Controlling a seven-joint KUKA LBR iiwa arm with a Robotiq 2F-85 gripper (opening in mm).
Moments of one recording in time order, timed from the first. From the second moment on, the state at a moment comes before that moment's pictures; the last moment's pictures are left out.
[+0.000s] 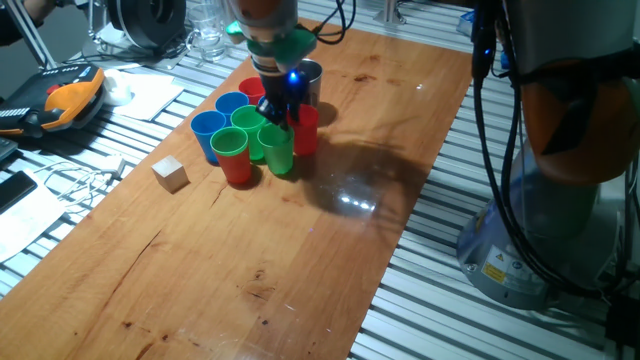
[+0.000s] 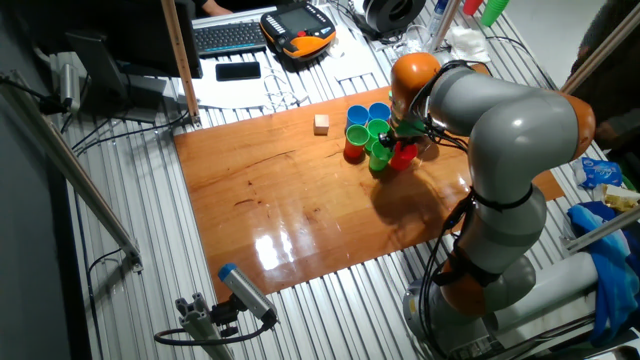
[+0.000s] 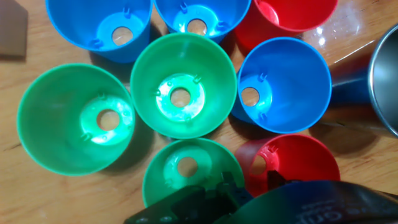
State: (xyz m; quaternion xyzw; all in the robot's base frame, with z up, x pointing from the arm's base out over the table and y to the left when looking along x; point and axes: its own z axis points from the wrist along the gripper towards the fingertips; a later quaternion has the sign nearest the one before) arm 0.497 -0.054 0.111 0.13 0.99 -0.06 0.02
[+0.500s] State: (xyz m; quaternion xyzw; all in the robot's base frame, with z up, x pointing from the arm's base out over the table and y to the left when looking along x) arm 0.494 -0.054 0.096 0.12 0.99 -0.06 0.03
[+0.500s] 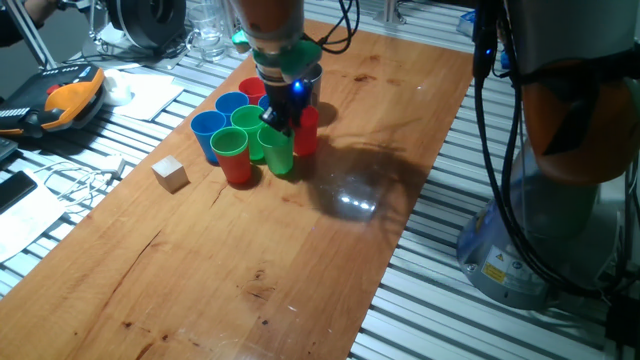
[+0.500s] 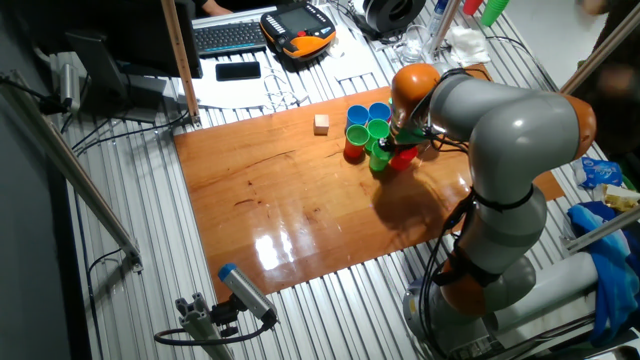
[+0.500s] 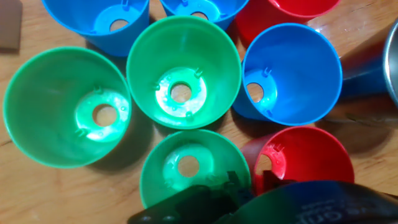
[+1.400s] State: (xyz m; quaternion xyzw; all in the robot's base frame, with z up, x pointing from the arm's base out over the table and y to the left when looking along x) arm 0.492 -0.040 0.141 0.09 1.00 -0.04 0.00
